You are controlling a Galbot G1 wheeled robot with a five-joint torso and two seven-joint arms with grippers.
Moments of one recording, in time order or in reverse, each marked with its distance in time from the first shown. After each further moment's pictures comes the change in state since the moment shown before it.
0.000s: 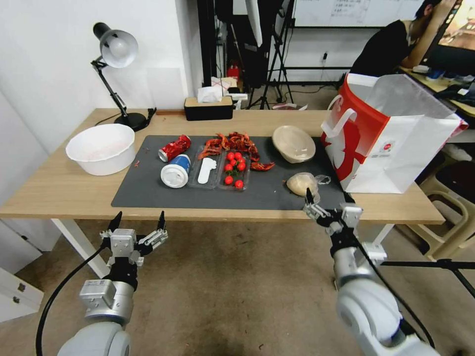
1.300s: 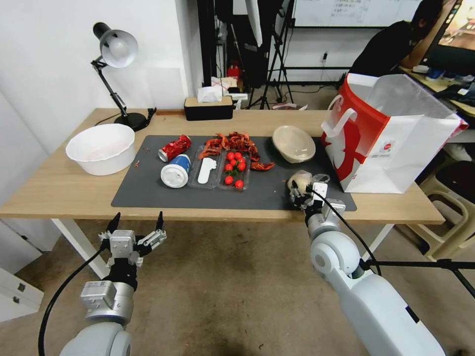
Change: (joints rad) left arm -0.002 -0.012 -0.010 0.024 0.007 -0.032 -0.002; right arm 0.263 0.014 -0.139 -0.193 0.203 -0.184 0.102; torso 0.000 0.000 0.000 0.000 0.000
